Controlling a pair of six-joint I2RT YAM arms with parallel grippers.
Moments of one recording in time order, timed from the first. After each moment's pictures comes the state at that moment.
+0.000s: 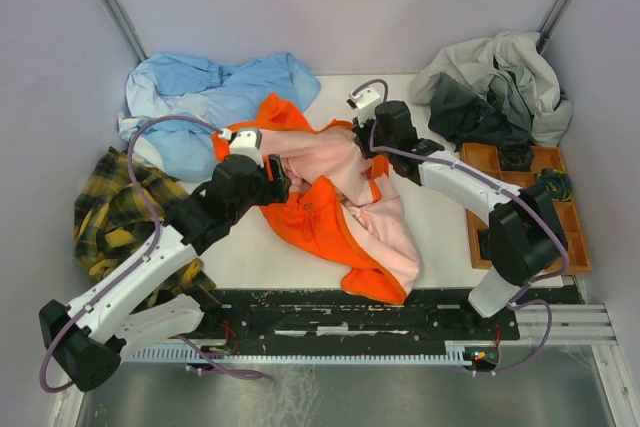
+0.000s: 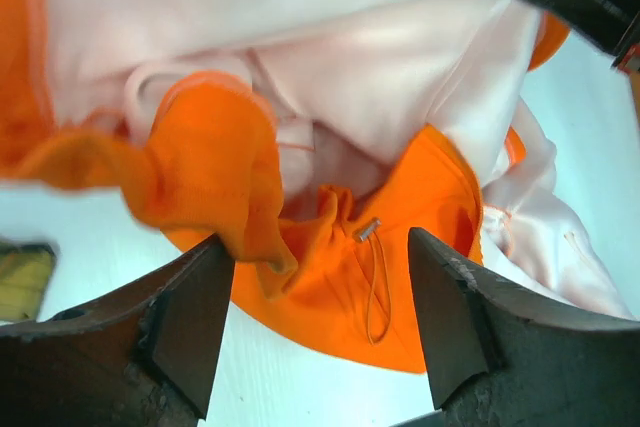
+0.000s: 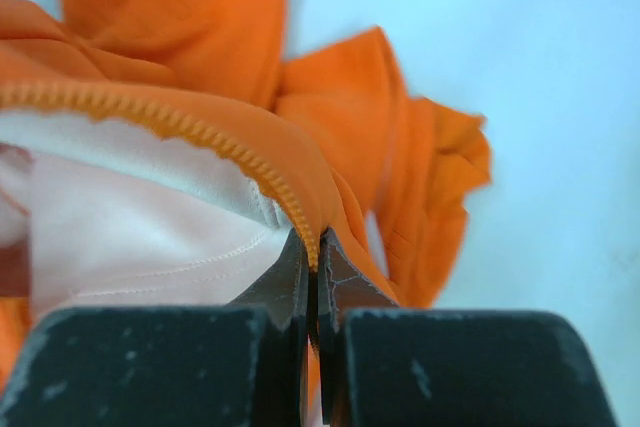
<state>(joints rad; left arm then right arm) -0.67 1.00 0.93 -0.46 -0.33 -0.45 0.56 1.67 1.20 -0.01 -0.03 -0.10</state>
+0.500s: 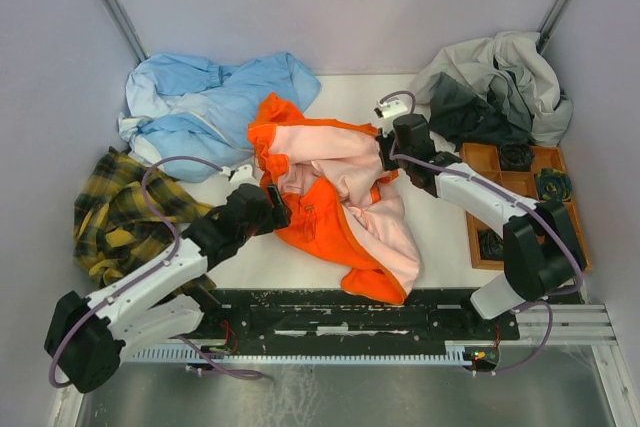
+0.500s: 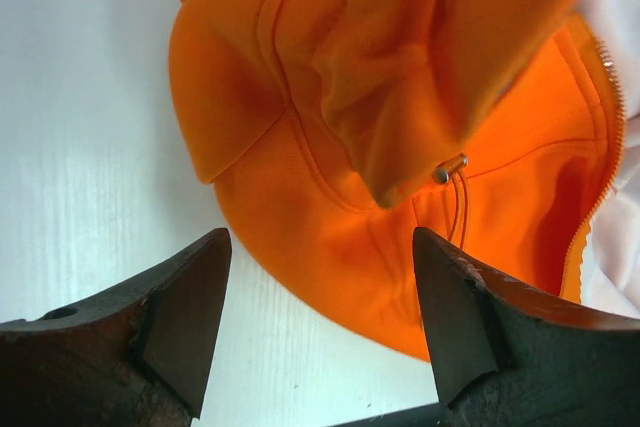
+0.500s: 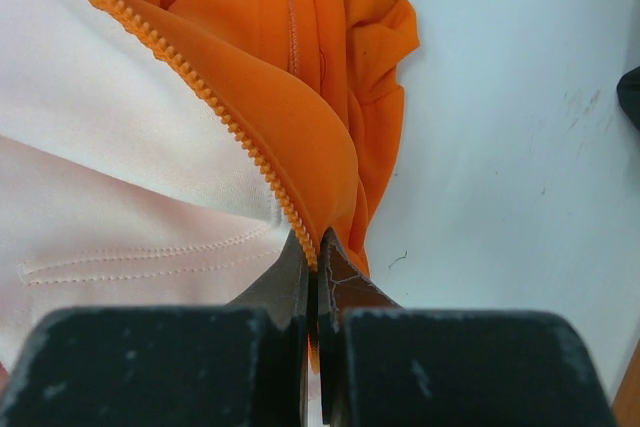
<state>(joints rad) -0.67 0.91 0.59 -0.39 -0.31 -0.75 0.47 1.55 1.04 -0.08 0.10 0.03</state>
